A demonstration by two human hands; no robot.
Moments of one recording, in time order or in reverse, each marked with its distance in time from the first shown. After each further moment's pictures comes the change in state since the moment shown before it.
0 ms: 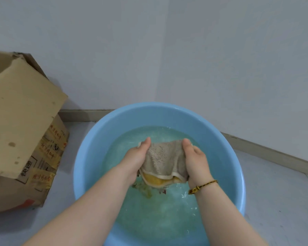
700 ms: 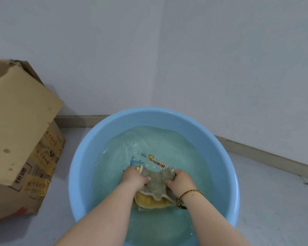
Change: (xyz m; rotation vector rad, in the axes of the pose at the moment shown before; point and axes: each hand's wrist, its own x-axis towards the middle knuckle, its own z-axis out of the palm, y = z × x) left_hand 0.023 -0.046 0.001 0.697 0.148 0.015; right_hand 0.007 0.041 -0.012 -0.967 -0.223 -0.026
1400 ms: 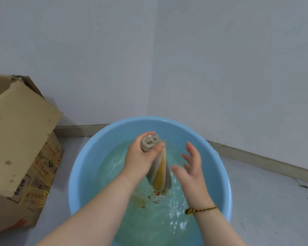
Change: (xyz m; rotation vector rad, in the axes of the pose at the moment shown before) left_hand -0.057 0.068 -0.038 -0.633 0.114 0.674; right_hand -0.060 -0.023 -0.040 0.815 0.228 -0.418
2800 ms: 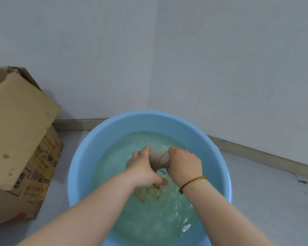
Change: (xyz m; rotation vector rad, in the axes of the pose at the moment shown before) left_hand -0.015 -0.007 -0.008 0.723 -0.322 -0.389; right_hand 0.040 -0.005 0.007 -1.271 -0.137 -0.109
